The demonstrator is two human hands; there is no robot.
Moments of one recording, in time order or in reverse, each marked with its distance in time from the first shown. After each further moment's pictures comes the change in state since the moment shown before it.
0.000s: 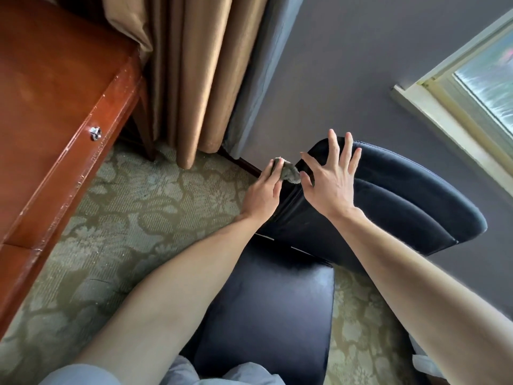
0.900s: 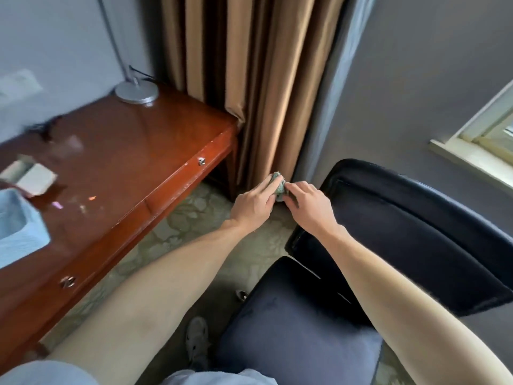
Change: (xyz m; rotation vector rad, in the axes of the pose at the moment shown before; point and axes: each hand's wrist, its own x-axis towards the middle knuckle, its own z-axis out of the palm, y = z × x) left_hand -0.158 0.092 -0.090 0.490 0.298 0.070; right_hand -0.100 -0.032 -0.054 0.527 0.130 -0.447
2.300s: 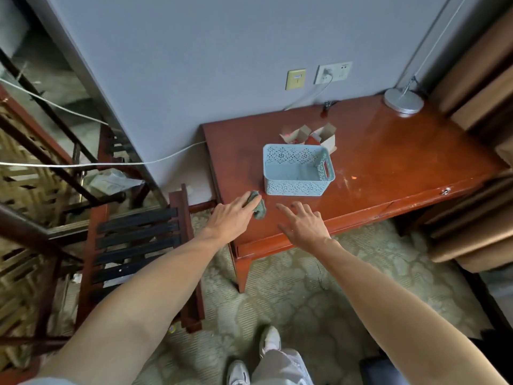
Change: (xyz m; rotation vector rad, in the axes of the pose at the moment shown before) left_hand -0.507 -0.316 -0.351 0.611 -0.092 -0.724; right_hand -0.065 -0.600 0.195 -0.093 -0.546 -0.673
